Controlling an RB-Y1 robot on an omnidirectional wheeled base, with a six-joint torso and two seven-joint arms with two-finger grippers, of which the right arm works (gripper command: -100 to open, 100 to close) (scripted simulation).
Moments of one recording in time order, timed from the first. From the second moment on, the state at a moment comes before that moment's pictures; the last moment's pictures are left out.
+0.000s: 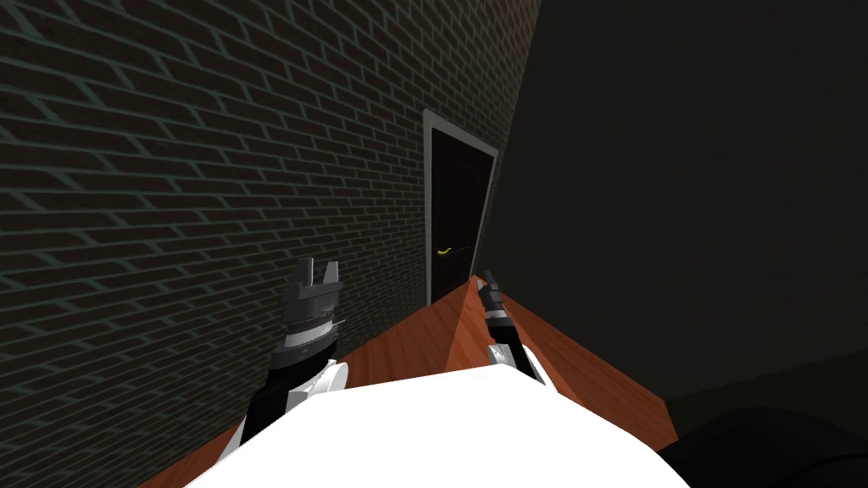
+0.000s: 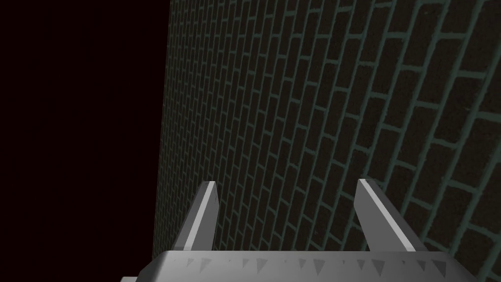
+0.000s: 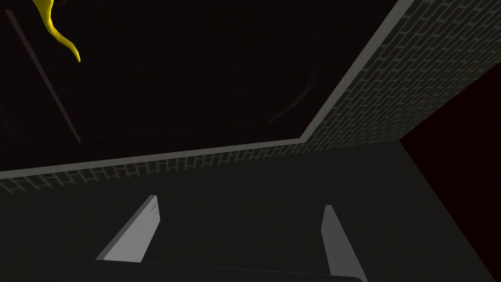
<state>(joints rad) 0.39 -0.08 -0.01 -1.90 -0.01 -0.47 -0.07</state>
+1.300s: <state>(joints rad) 0.29 -0.20 0.00 -1.57 0.03 -0.57 -0.18</state>
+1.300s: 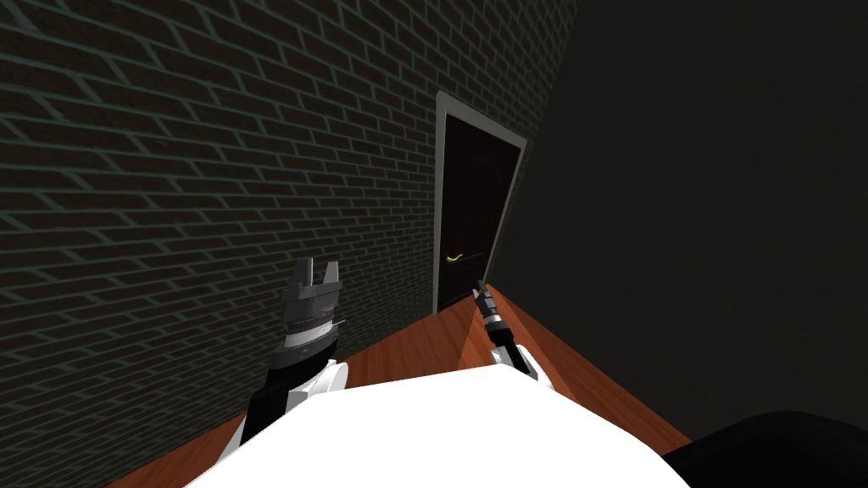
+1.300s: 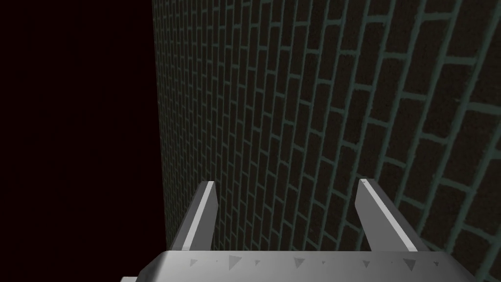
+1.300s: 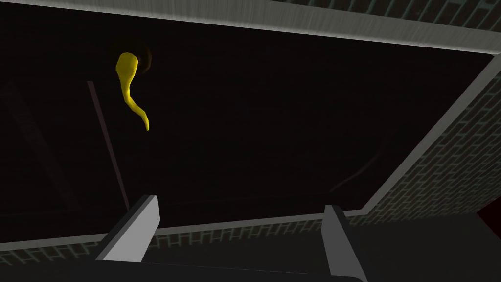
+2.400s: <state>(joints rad) 0.20 -0.29 0.02 -1.29 0.07 -0.66 -0.27</state>
